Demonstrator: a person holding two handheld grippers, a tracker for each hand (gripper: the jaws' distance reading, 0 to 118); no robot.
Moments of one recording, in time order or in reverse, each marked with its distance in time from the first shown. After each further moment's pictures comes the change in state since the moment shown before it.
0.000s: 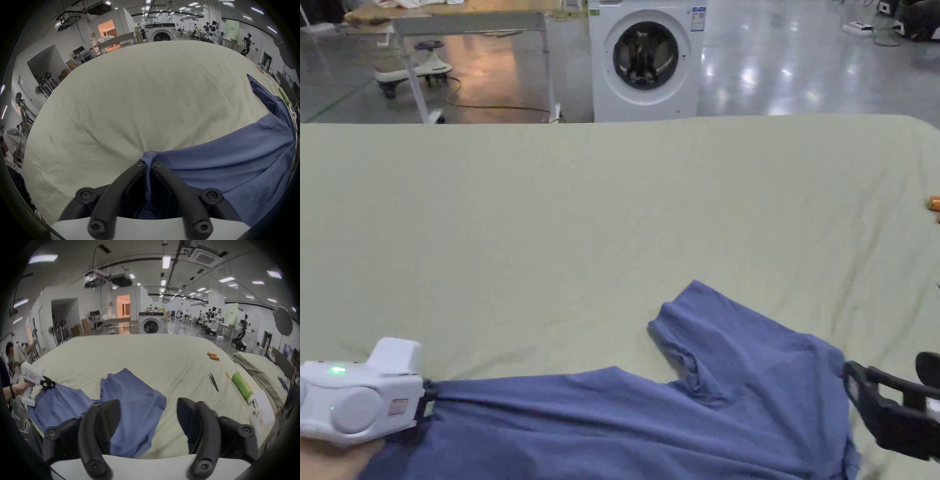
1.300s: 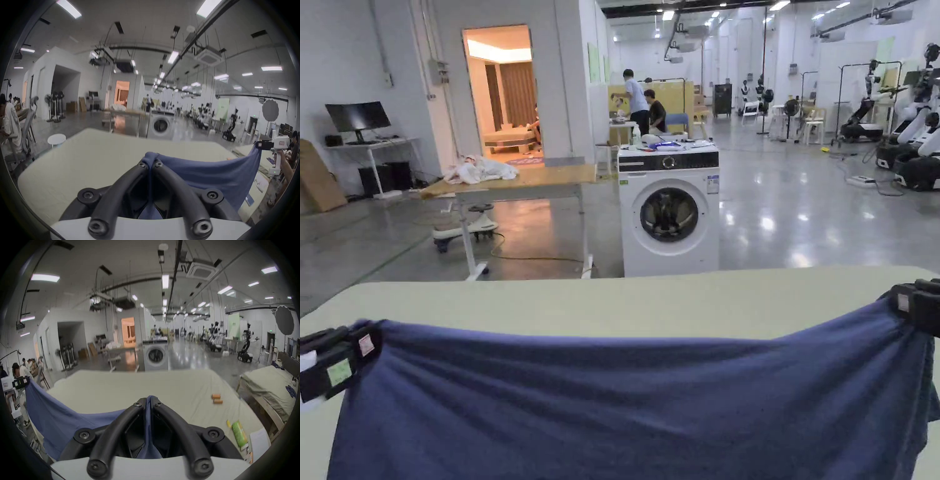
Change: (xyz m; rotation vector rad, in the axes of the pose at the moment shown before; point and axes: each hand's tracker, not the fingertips) left arm -0.084 0.059 0.317 0.814 -0.108 0.269; right arm 0.056 0.179 0.044 0.308 0.062 -0.091
